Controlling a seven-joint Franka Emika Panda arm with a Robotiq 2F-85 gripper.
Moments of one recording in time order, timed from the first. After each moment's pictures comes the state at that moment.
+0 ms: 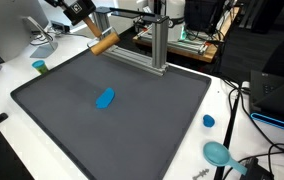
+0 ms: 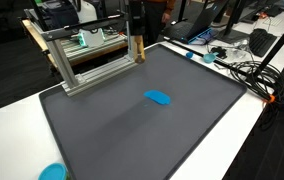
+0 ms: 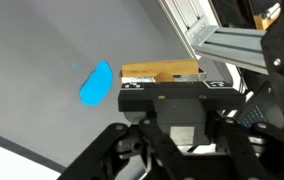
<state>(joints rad) -0.26 0.46 0.00 -1.25 0.22 1.36 -1.12</state>
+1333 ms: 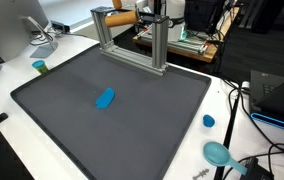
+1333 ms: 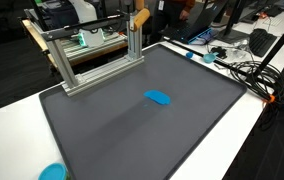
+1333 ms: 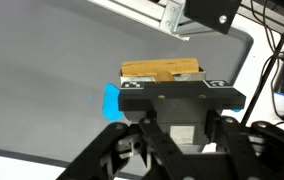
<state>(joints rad) -0.07 -0.04 0.00 -1.72 0.09 1.55 -0.40</state>
